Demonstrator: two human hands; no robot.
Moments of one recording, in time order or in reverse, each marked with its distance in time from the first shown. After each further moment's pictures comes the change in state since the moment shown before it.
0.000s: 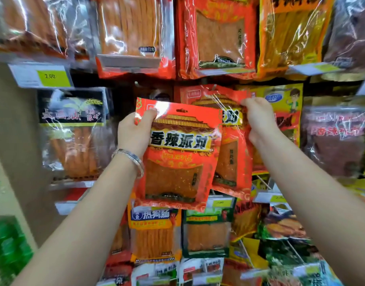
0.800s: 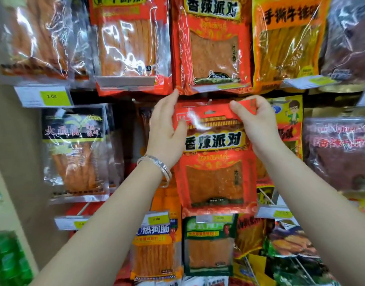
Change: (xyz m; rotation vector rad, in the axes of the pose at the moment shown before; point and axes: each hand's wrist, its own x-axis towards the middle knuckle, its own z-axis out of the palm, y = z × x) left_hand -0.028 0.038 0.047 0.290 -0.213 0.601; right_hand -0.009 -0.015 -0.012 -0.163 -0.090 -0.348
